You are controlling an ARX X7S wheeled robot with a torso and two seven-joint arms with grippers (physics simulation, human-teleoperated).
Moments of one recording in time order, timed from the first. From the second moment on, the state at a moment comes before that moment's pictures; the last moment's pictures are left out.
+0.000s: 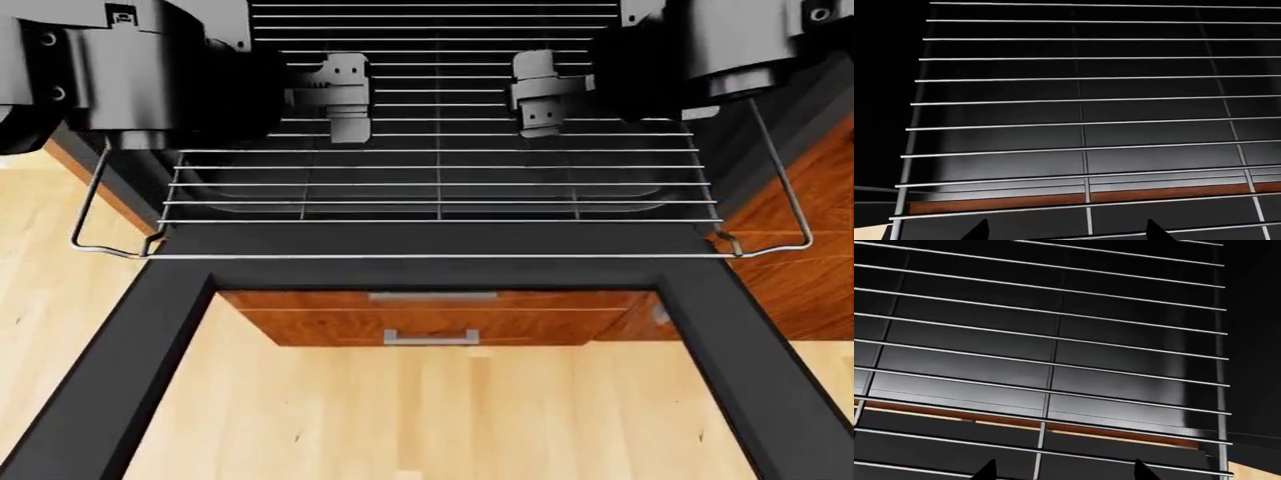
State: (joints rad) left arm -1.76 -0.52 1.05 -0.31 -2.10 -0.91 -1.08; right arm 1.91 0.45 -1.15 0.60 2.04 1.16 0.92
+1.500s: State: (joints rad) left arm -1.57 -0.64 1.08 0.17 -2.05 -0.56 -1.37; right arm 1.69 0.66 -1.21 -0.08 2.15 0.50 1.35
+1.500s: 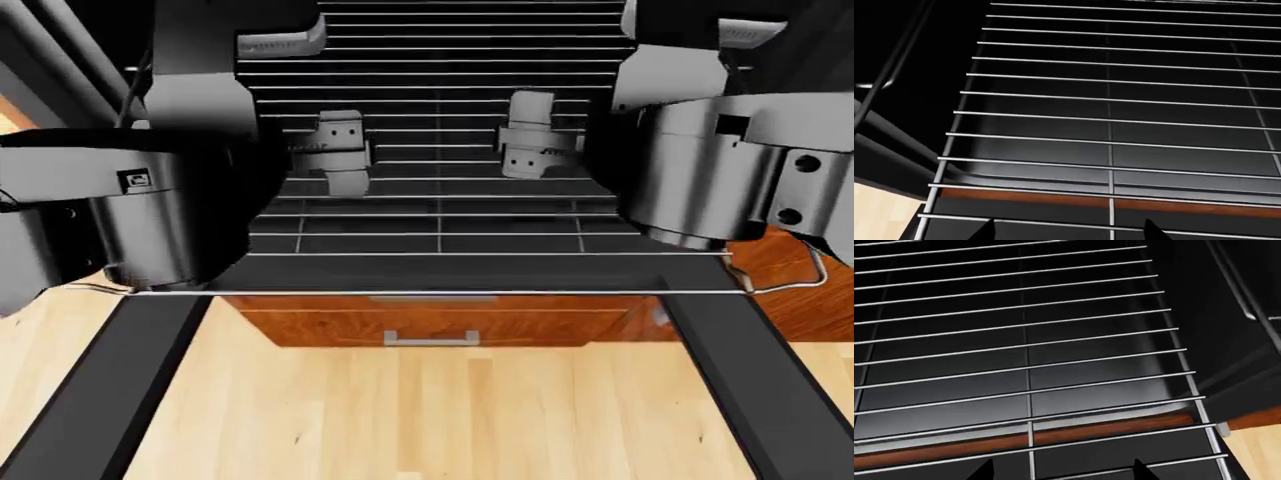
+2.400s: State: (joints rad) left arm -1.54 -0.77 1.21 0.45 -1.99 -0.34 -1.43; right arm 1.64 0.81 -1.36 -0.44 1.99 0.25 1.39
